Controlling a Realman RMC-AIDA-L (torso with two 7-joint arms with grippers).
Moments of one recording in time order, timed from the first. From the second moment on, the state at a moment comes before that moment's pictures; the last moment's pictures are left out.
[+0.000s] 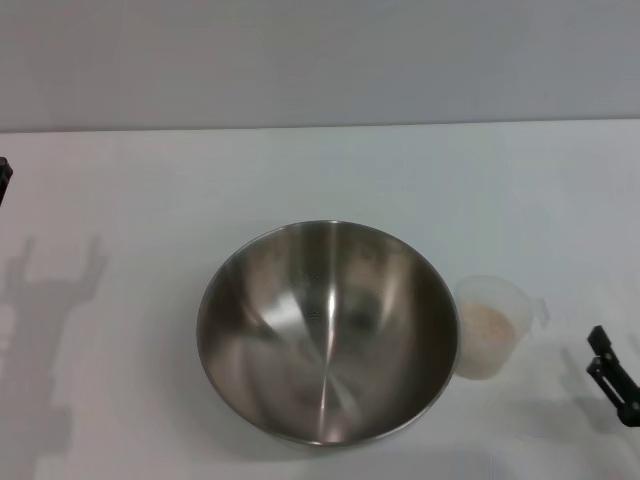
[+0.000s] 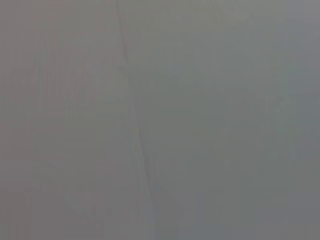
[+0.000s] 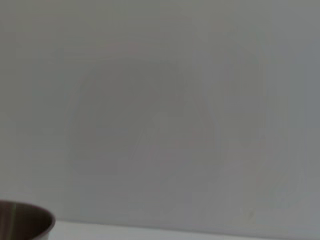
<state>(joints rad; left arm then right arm) -0.15 -2.07 -1.07 -0.55 2.49 1.37 0.26 0.09 2.09 0.04 0.23 -1.73 -1.54 -0.02</state>
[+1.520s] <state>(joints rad) -0.14 -2.07 -1.04 -0.51 2.49 1.33 0.24 0.22 2.09 0.03 0.24 -1.72 -1.34 -0.02</state>
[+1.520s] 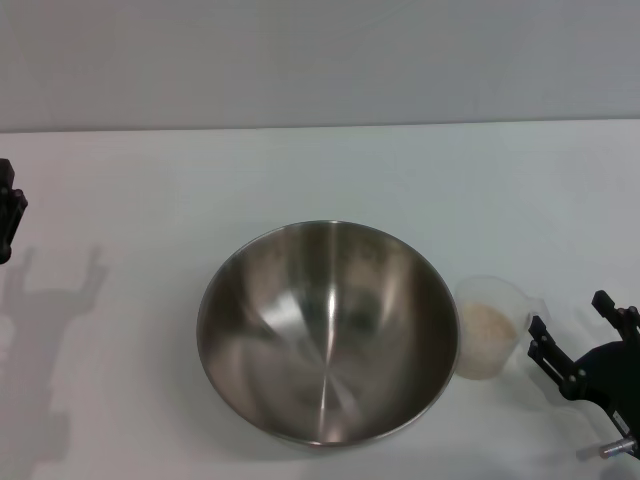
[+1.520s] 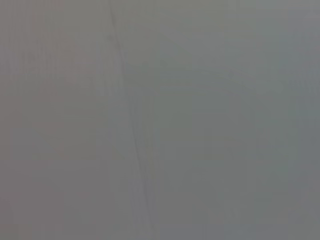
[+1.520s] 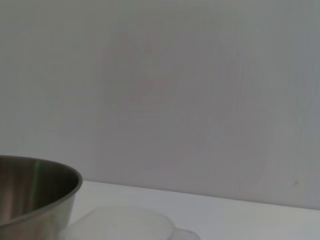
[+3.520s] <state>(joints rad) -0.15 -2.07 -1.03 -0.47 2.49 1.33 0.24 0.19 2.09 0.04 0.22 -1.72 -1.67 -0.02</state>
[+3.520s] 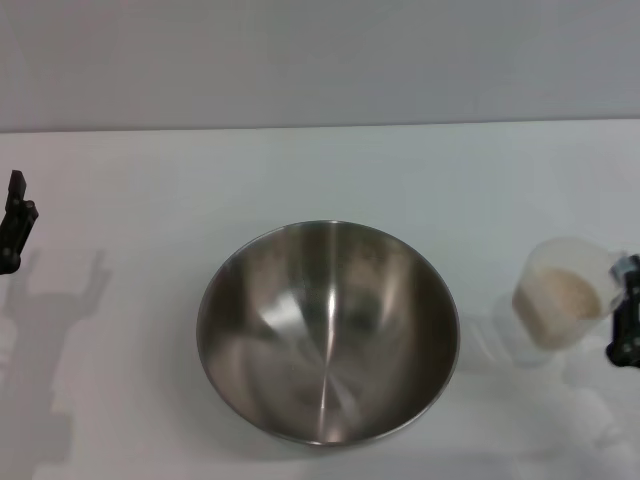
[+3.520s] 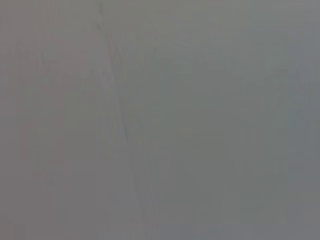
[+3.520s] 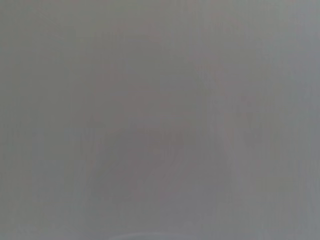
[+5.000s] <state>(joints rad) -0.16 -2.08 -1.02 -0.46 2.49 1.32 0.24 0.42 2.09 -0.01 0.45 -1.88 -1.59 -1.51</state>
